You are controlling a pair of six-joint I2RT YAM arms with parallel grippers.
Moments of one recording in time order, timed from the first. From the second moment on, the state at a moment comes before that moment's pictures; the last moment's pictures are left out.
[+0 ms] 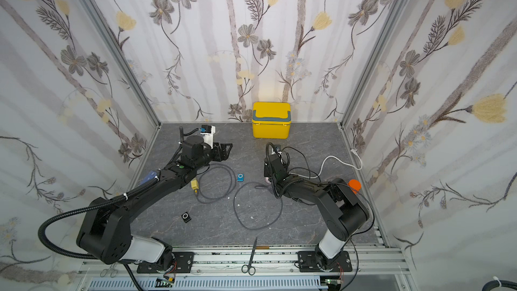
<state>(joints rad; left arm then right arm) -0.45 1.44 0.95 0.12 0.10 -0.36 0.62 1.66 0.82 0.23 0.43 0.39</state>
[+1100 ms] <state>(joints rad) -0.45 1.45 0.97 0.11 0.10 -0.36 0.65 1.71 0.85 0.22 0.51 0.35</state>
